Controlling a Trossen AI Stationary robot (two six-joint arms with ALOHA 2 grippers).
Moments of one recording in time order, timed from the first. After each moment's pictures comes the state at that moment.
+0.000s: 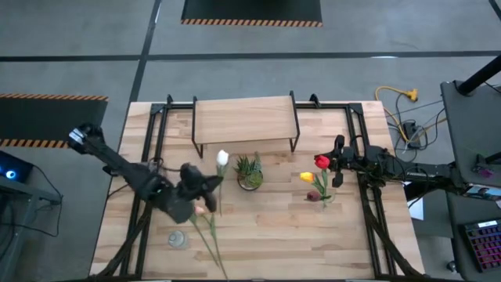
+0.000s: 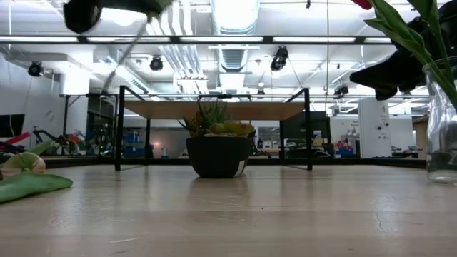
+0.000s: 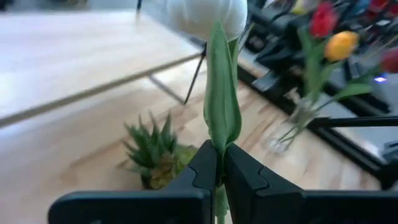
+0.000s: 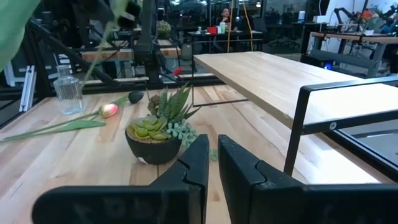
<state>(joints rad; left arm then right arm) -0.60 1.22 0.95 -0.39 -1.03 -1.05 -0.14 0.10 0.01 0.04 0.03 0.05</state>
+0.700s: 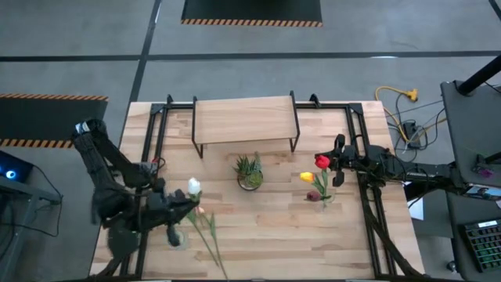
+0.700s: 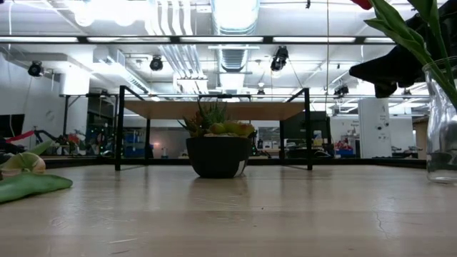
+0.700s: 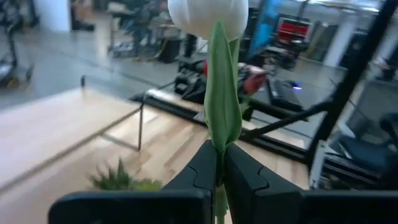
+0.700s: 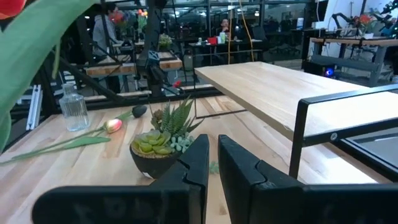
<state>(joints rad) -1.02 1.20 1.08 -0.38 -1.36 -0.77 -0.14 0.10 0.01 0.08 0.03 0.10</state>
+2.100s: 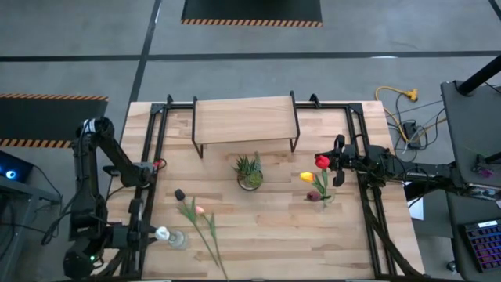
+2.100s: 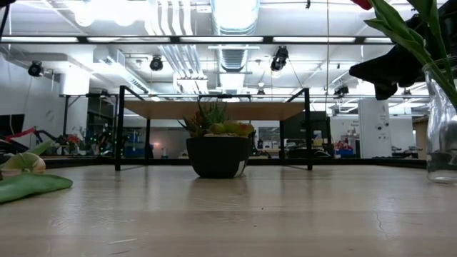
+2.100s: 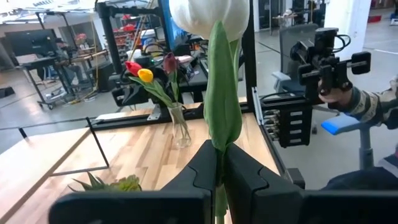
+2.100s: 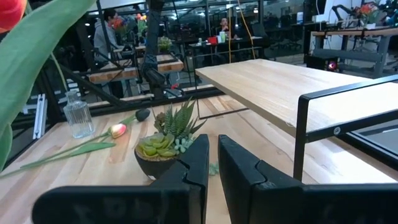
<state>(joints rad) -1.40 1.20 1.02 -0.44 -1.42 -0.58 -0.14 0.10 0.01 0.09 0.03 0.15</state>
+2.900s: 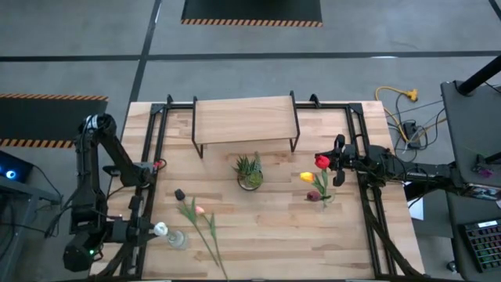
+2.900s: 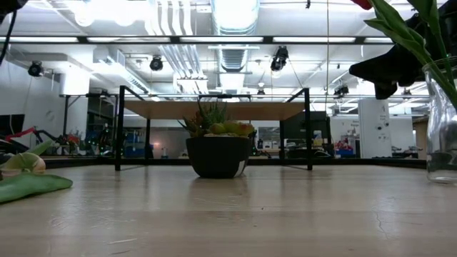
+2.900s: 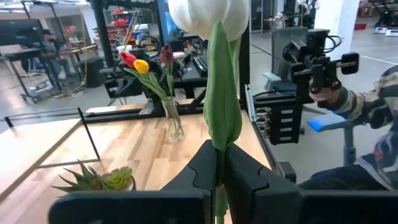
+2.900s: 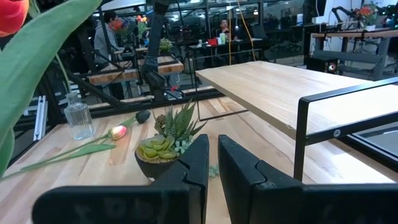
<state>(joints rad) -1.43 1.14 0.95 -0.44 -1.41 -0.64 -0.14 0.10 0.01 0.10 0.03 0.15</state>
